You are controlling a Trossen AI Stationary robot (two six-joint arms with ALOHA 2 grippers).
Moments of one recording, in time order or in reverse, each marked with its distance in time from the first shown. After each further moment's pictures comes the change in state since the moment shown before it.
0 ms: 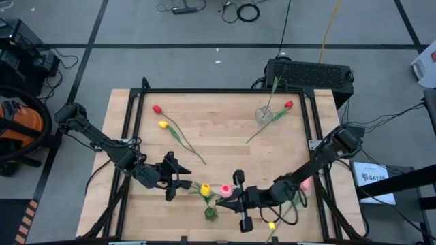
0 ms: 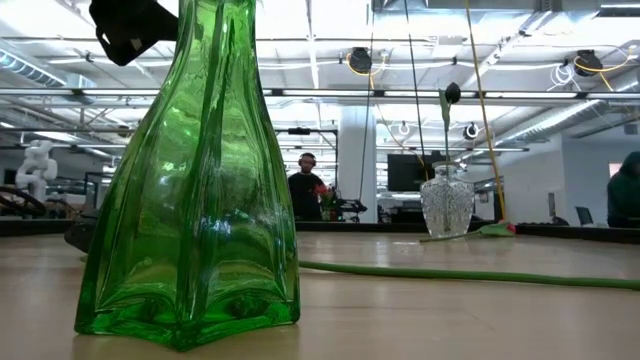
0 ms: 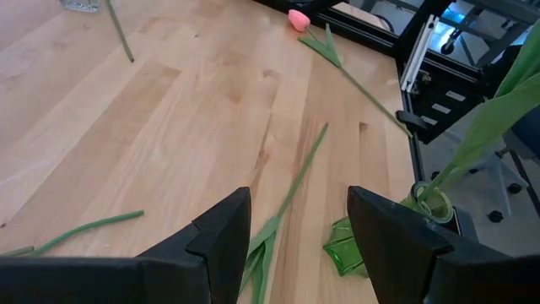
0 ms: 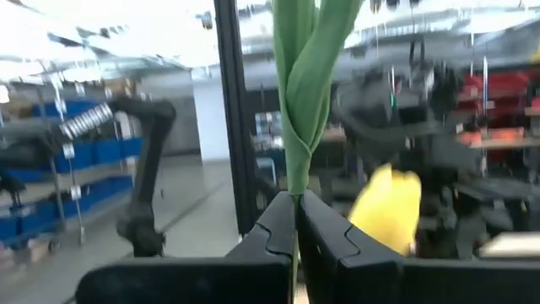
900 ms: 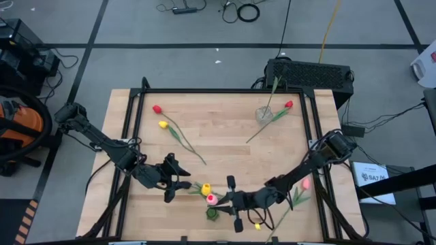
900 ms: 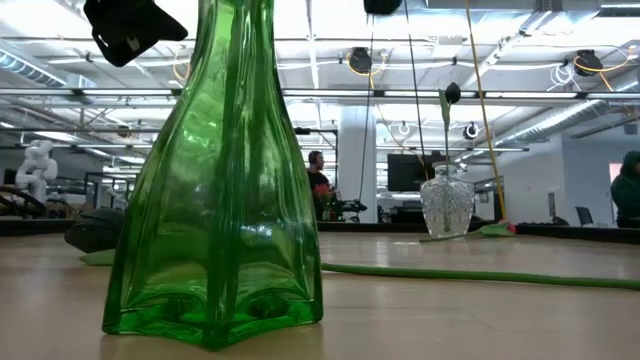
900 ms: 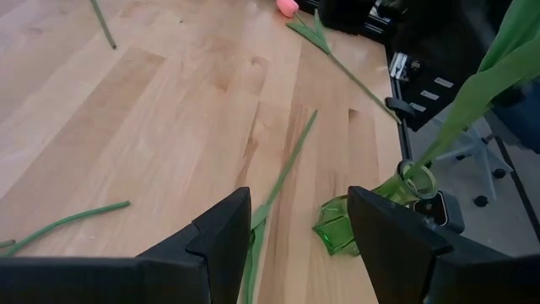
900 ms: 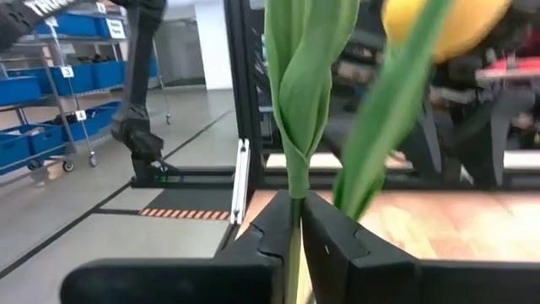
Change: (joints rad) left arm 0.000 0.000 0.000 -0.008 0.050 0.000; right arm -0.033 0.117 0.001 -0.147 -0.073 0.109
